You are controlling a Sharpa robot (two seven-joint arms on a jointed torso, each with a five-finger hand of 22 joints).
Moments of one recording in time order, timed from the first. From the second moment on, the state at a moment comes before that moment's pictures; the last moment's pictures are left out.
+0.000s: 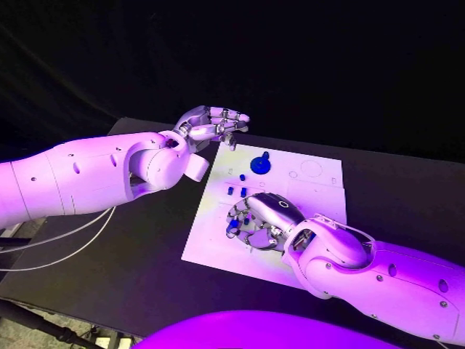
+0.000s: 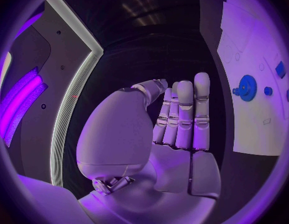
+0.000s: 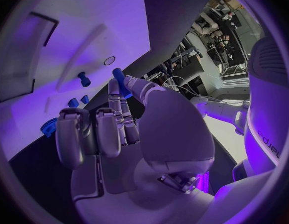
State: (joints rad) left arm 1.20 -0.91 -0.03 1.50 -0.08 -0.20 0.35; left_hand 1.41 -0.22 0.56 0.09 0.26 0.90 0.17 0.27 0.38 1.02 0.10 0.45 0.23 1.15 0.02 1.10 0.51 0.17 1.06 0.11 0.89 0.69; right arm 1.03 -0.53 -0.14 1.64 -1.56 -0.46 -0.17; right_hand 1.33 -0.15 0.56 0.09 0.16 1.03 0.12 0.24 0.46 1.17 0.06 0.22 0.21 1.47 -0.01 1.42 1.24 0.04 1.47 0.10 1.45 1.31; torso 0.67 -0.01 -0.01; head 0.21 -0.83
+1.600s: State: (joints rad) left arm 1.20 -0.92 -0.03 1.51 -0.08 -0.20 0.35; left_hand 1.41 -0.22 0.56 0.09 0.26 0.90 0.17 0.27 0.38 1.01 0.10 0.44 0.23 1.15 0.02 1.10 0.51 0.17 1.06 0.11 0.89 0.69; right arm 1.02 -0.51 -0.15 1.60 -1.62 -0.41 -0.19; right_hand 1.33 -0.15 0.56 0.09 0.16 1.02 0.13 0.24 0.46 1.17 0.06 0.22 0.21 1.47 -0.01 1.42 1.24 0.04 1.47 0.10 1.45 1.31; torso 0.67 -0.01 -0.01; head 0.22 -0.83
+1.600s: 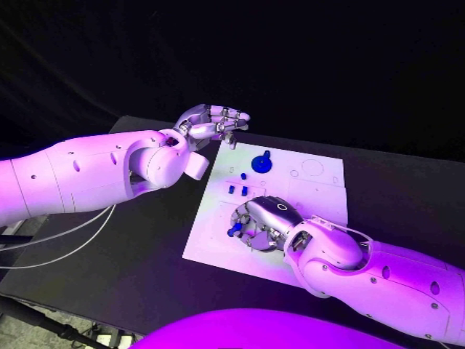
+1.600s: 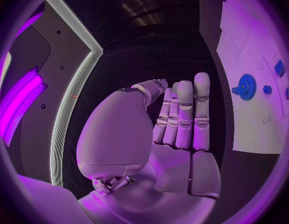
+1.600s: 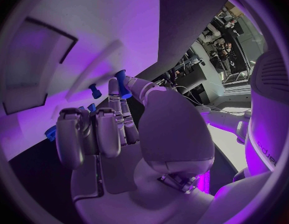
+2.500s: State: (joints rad) left arm 1.20 -0.92 -0.03 1.51 -0.08 -0.20 0.34; left_hand 1.41 -0.21 0.56 0.09 0.26 0.90 0.17 0.27 0.38 1.02 0.10 0.45 0.23 1.15 0.02 1.10 0.51 0.17 1.06 0.11 0.89 0.69; right arm 1.02 -0.50 -0.15 1.60 -1.64 -0.37 -0.22; right_hand 1.29 -0.20 0.55 0.10 0.15 0.86 0.14 0.14 0.44 1.18 0.07 0.21 0.22 1.47 -0.01 1.42 1.24 0.04 1.47 0.10 1.45 1.31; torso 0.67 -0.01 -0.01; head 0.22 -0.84
